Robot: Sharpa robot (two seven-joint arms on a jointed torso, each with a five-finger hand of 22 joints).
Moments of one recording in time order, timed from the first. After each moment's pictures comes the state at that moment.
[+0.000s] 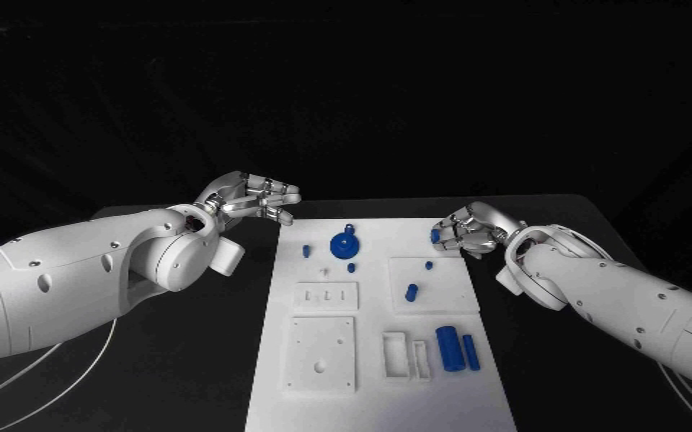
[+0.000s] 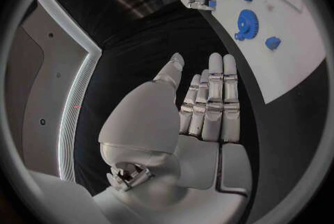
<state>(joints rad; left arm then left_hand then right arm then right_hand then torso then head) 1.41 -0.85 -0.19 1.38 -0.19 -0.21 0.27 1.38 -0.02 0.04 -0.03 0.08 0.99 0.16 0.06 0.07 1.10 0.12 0.06 0.06 1.33 0.05 0.20 0.17 0.08 1.07 0.04 0.43 0.22 1.02 -0.73 0.27 1.08 -1.24 -0.22 0.12 1.30 -0.05 0.03 -0.20 0.40 1.05 0.07 0.06 0.07 1.34 -0.04 1.13 1.30 1.44 -0.10 1.07 1.08 0.07 1.47 -0.12 0.56 1.31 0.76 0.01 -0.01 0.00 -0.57</state>
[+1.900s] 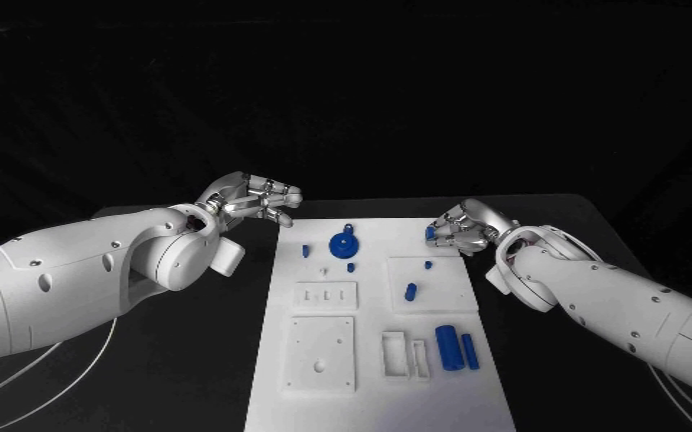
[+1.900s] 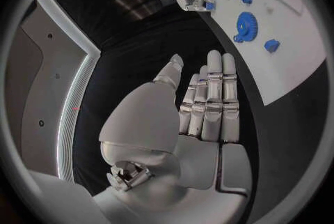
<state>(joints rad) 1.41 -0.85 -0.19 1.39 -0.20 -0.21 0.25 1.36 0.00 0.04 -0.02 0.08 1.01 0.13 0.06 0.07 1.20 0.09 0.06 0.06 1.37 0.02 0.26 0.21 0.08 1.09 0.01 0.46 0.24 1.01 -0.72 0.27 1.14 -1.25 -0.30 0.07 1.27 -0.03 0.19 -0.19 0.32 1.23 0.05 0.06 0.10 1.35 -0.03 1.15 1.31 1.45 -0.09 1.09 1.11 0.07 1.47 -0.11 0.58 1.31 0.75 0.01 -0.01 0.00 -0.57</state>
